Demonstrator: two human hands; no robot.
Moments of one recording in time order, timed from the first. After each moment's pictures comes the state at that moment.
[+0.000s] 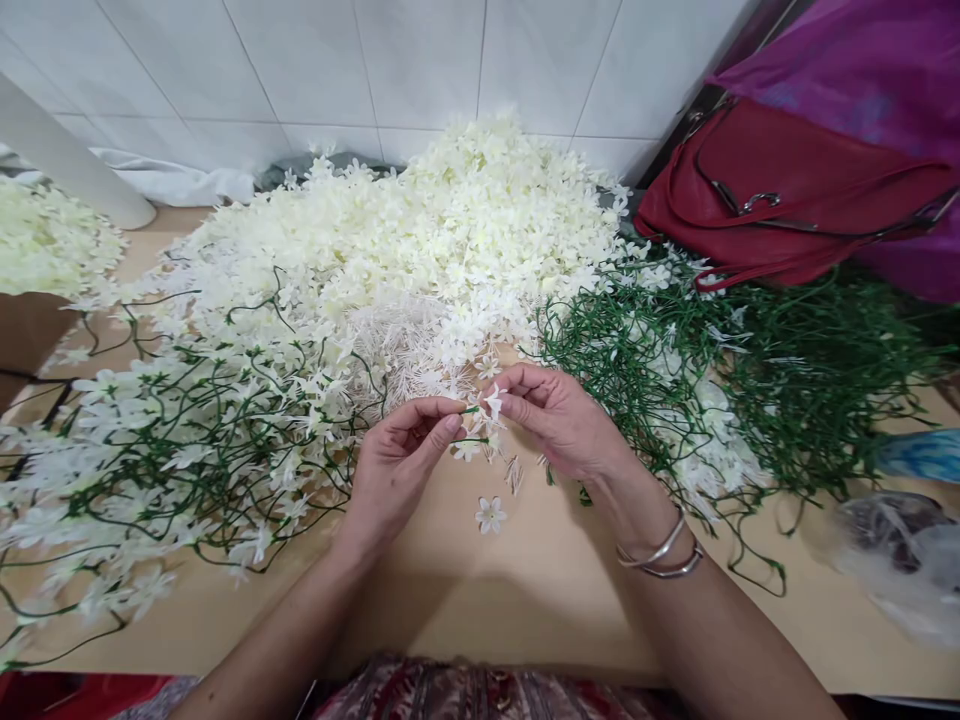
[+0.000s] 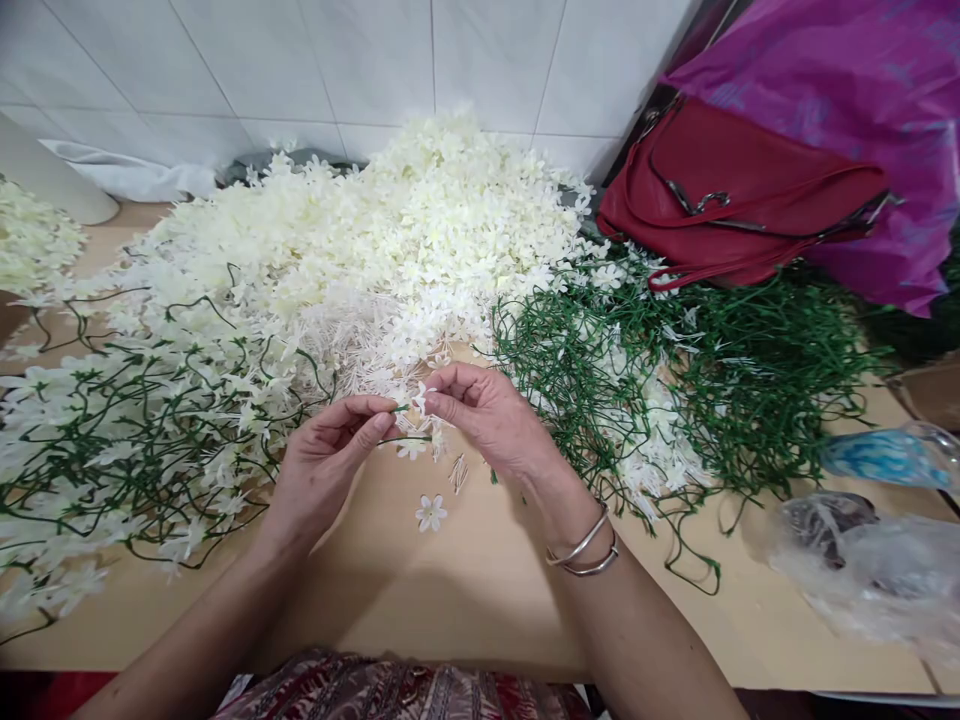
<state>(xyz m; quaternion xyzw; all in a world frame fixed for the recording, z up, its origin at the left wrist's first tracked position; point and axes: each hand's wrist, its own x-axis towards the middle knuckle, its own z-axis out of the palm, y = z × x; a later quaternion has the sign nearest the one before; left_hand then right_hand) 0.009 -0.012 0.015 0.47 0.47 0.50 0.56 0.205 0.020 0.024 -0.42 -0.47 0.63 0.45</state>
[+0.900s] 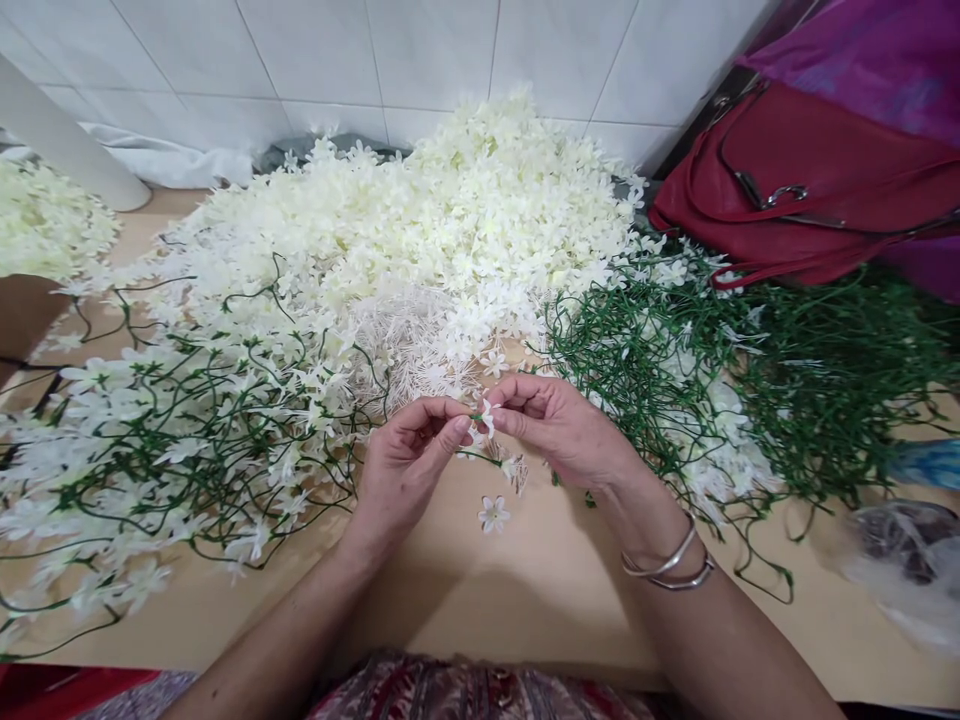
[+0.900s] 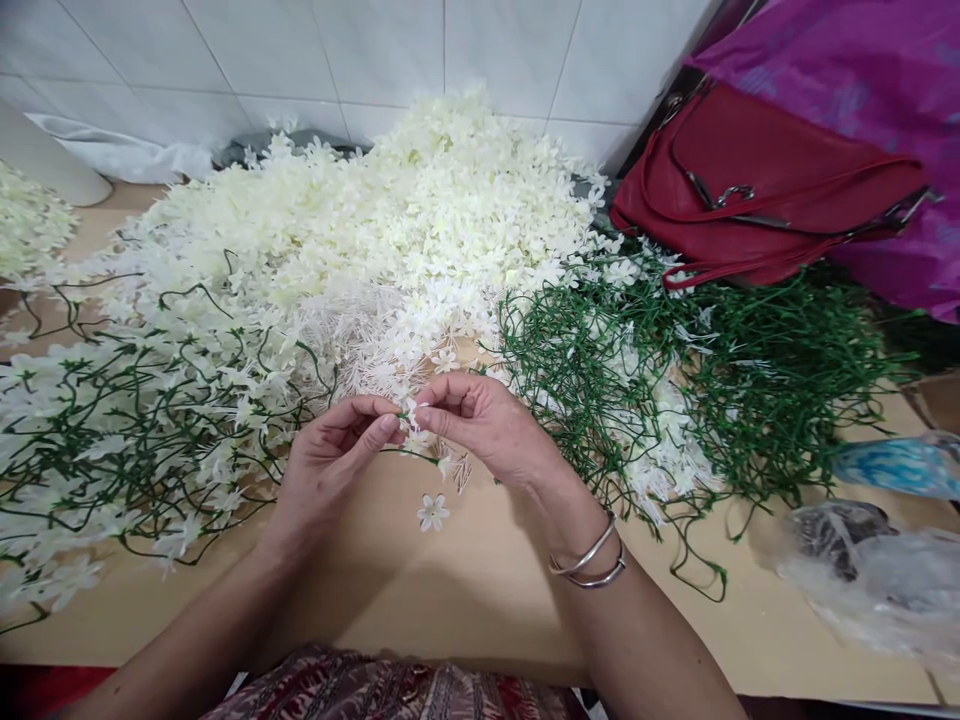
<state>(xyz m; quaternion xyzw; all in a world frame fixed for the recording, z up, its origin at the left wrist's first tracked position) 0.013 -0.014 0.019 0.49 0.45 0.50 0.56 0.203 0.017 0.028 -0.40 -0.50 0.66 0.39</state>
